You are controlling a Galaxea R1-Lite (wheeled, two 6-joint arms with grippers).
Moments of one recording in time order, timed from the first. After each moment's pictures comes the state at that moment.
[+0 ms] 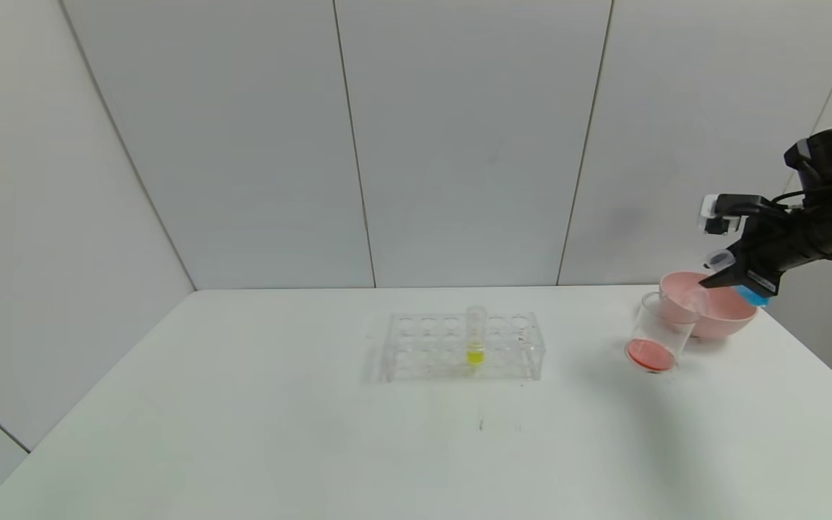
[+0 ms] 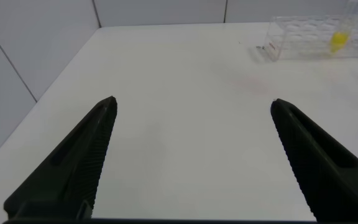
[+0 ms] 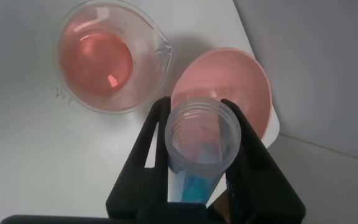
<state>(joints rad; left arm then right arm) 0.00 0.00 0.00 0.00 0.00 0.00 -0.17 2.14 -2.00 0.74 0.30 -1.13</state>
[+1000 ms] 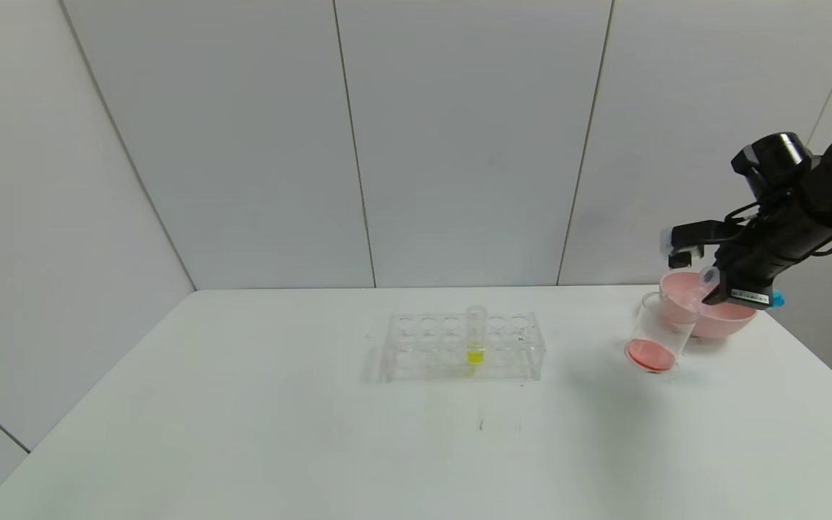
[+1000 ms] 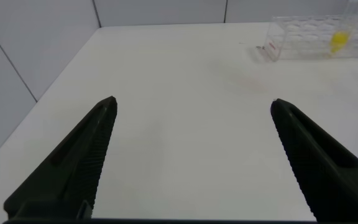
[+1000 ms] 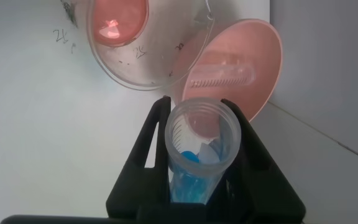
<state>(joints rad) 0.00 0.00 0.00 0.00 0.00 0.00 -0.03 2.13 -2.00 0.84 -0.07 -1.24</state>
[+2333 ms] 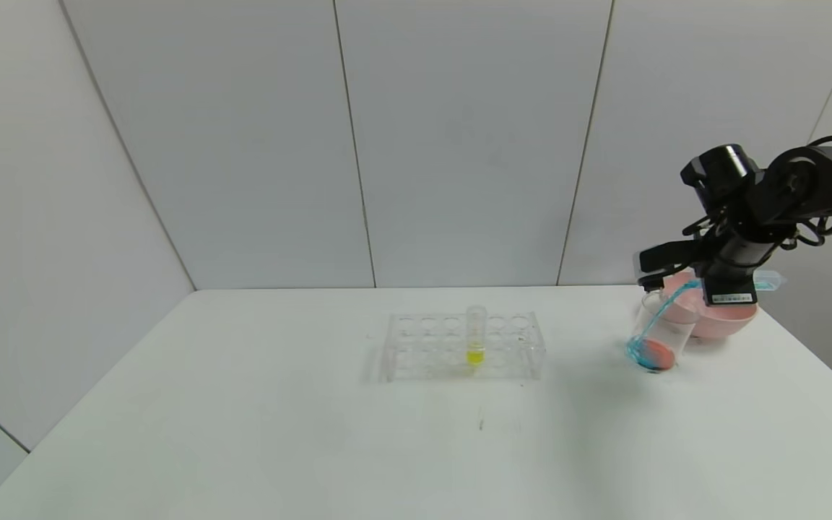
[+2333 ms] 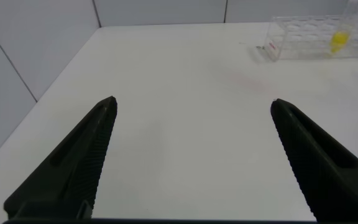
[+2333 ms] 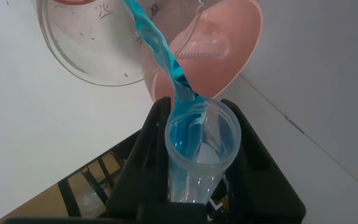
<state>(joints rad) 0.00 0.00 0.00 0.00 0.00 0.00 0.08 2.18 -2.00 0.78 -0.42 -1.37</state>
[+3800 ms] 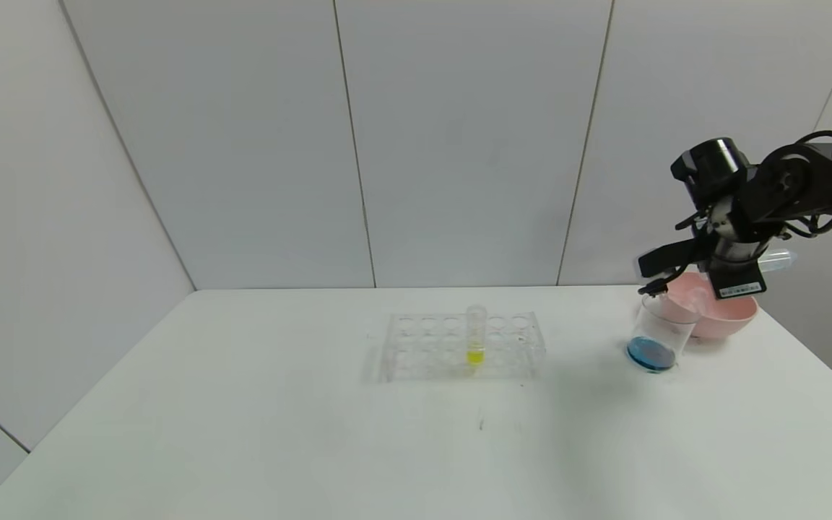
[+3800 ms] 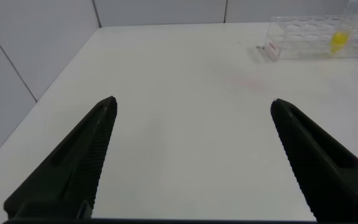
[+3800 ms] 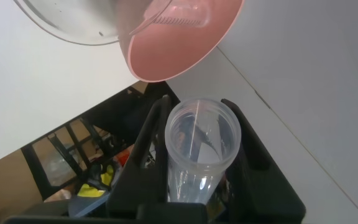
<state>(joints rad) 0.00 0.00 0.00 0.00 0.00 0.00 0.11 2.17 -2.00 0.75 -0.59 -1.50</state>
